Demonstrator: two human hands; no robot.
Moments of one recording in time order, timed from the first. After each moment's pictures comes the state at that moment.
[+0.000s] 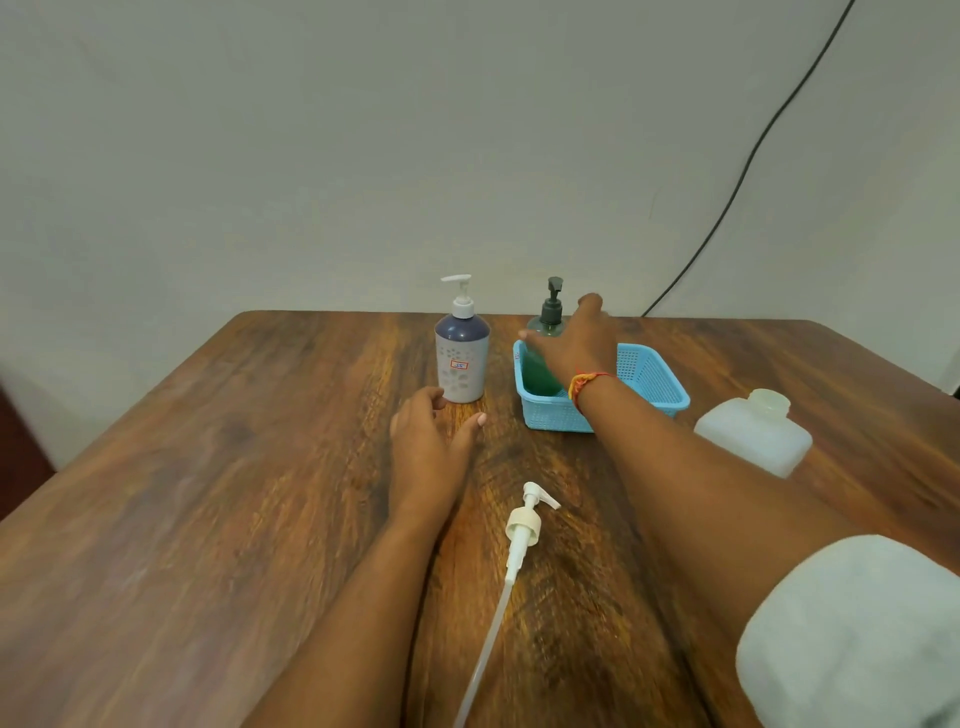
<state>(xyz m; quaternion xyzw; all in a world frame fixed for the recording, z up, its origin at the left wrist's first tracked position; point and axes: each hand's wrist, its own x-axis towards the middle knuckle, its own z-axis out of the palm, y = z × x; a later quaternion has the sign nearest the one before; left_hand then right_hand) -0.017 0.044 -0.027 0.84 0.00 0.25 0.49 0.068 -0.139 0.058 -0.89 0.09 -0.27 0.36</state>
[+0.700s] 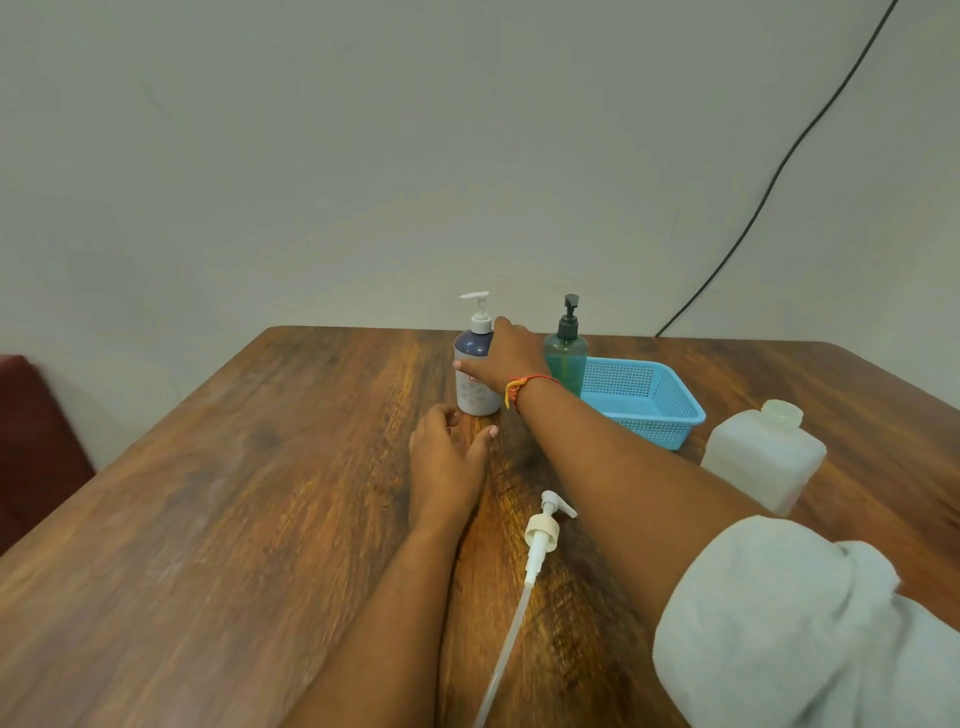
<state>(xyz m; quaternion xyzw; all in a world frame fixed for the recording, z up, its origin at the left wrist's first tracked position) -0.010 0.041 -0.032 0.83 0.03 0.24 0.51 0.094 -0.057 0.059 -0.95 -0.07 -0.15 0.27</state>
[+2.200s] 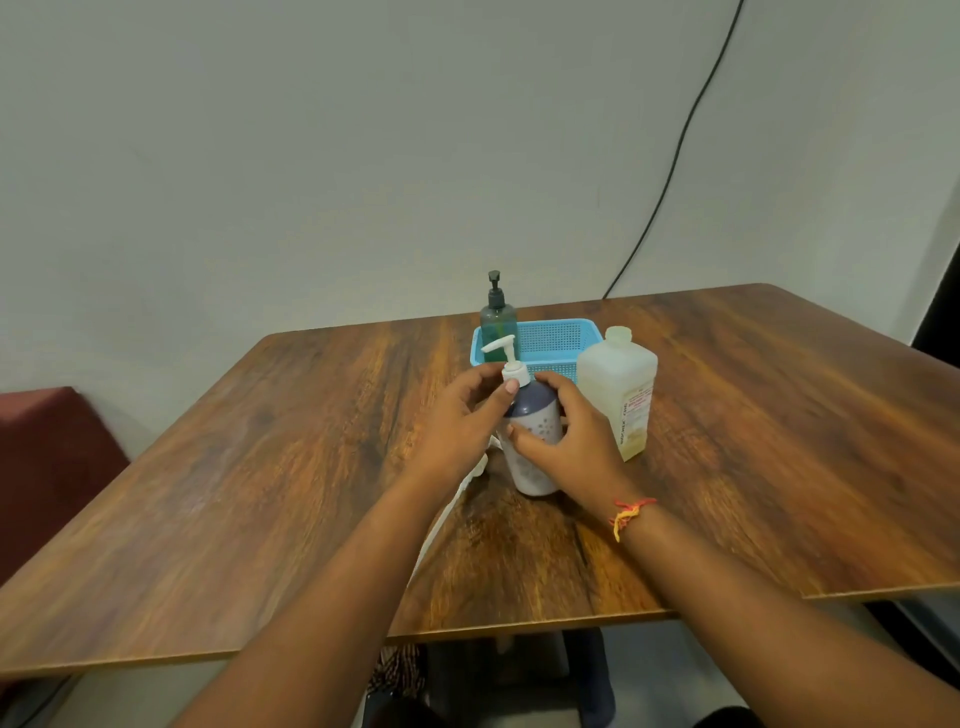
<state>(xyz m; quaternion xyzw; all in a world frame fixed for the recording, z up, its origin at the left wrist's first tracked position) -0.147 -0.043 0.049 0.73 -0.17 0.08 0.66 -0.145 -0.197 0.001 -0.83 -0.11 -0.21 0.51</state>
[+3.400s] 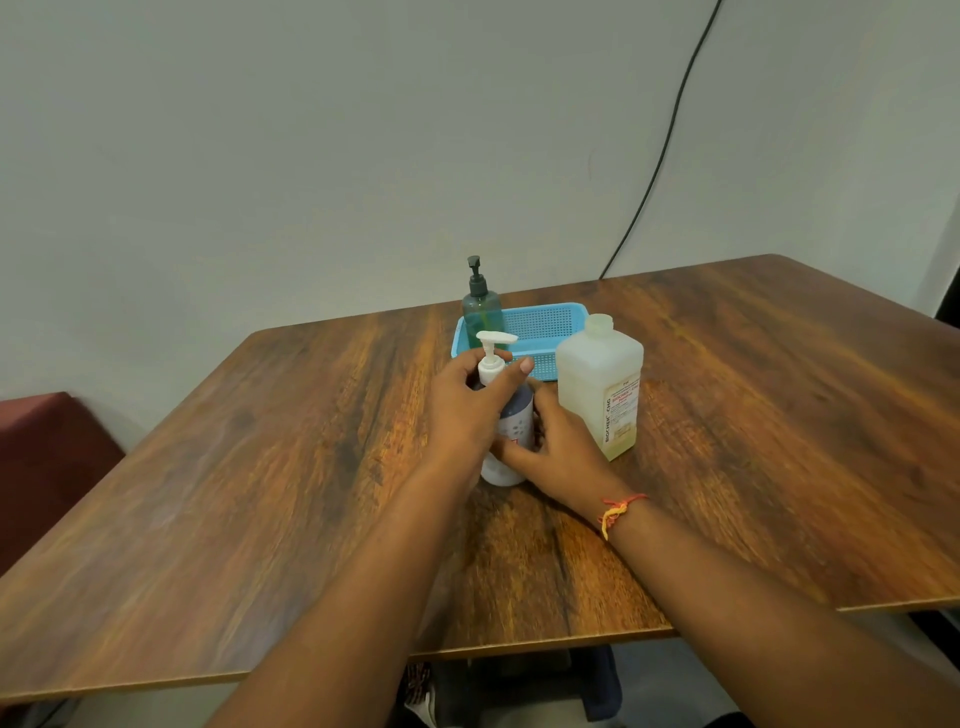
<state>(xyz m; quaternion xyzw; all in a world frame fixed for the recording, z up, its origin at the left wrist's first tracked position) -0.121 -0.090 0.043 0.73 -0.05 0.14 0.66 -0.126 -0.211 -0.014 -0.81 -0.16 -0.12 0.55</state>
